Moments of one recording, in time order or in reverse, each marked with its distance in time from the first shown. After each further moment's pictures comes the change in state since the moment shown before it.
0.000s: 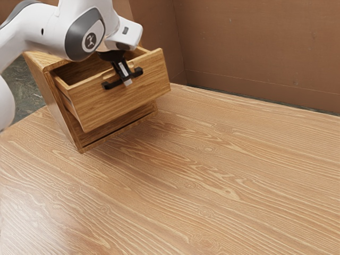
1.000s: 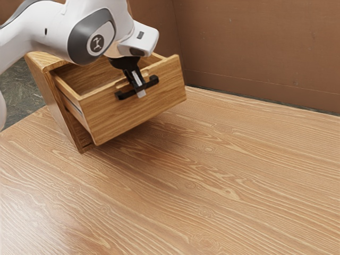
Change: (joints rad) arm -0.118 -0.104 -0.003 -0.118 0.005 -0.069 -0.083
